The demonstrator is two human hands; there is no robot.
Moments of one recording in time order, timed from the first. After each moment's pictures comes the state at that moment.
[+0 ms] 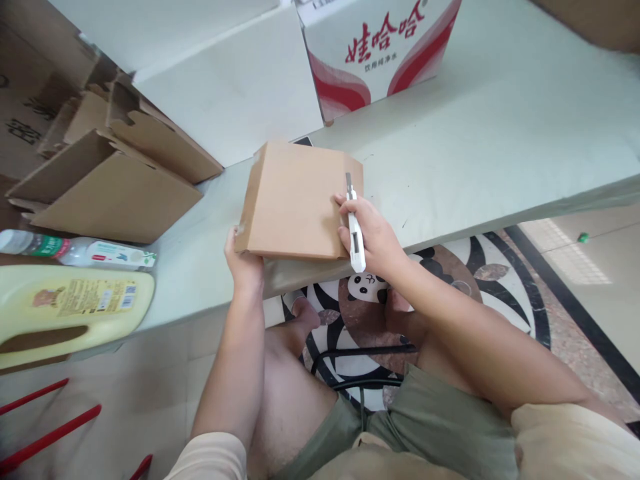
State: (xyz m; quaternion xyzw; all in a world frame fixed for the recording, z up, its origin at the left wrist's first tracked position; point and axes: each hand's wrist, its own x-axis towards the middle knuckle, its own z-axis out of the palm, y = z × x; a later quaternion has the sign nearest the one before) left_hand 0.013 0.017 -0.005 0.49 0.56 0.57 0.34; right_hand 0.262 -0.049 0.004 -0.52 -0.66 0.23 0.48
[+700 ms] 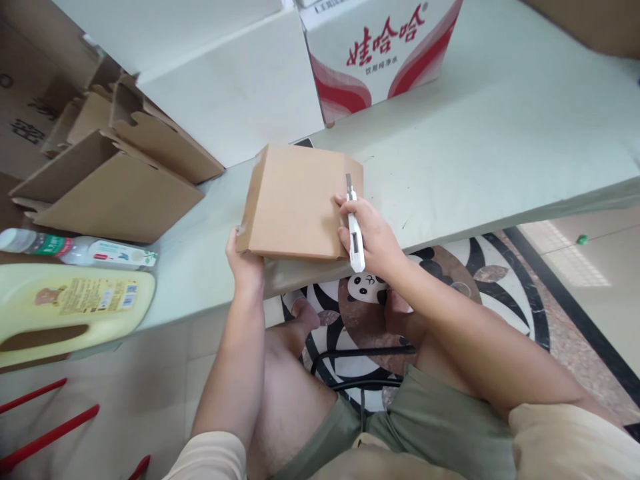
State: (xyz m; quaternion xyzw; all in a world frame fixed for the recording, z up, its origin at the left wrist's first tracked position) left_hand 0.013 0.019 -0.007 0.48 0.56 0.57 0.35; right_hand 0.262 -0.048 0.005 -0.52 -0.66 0.23 0.49
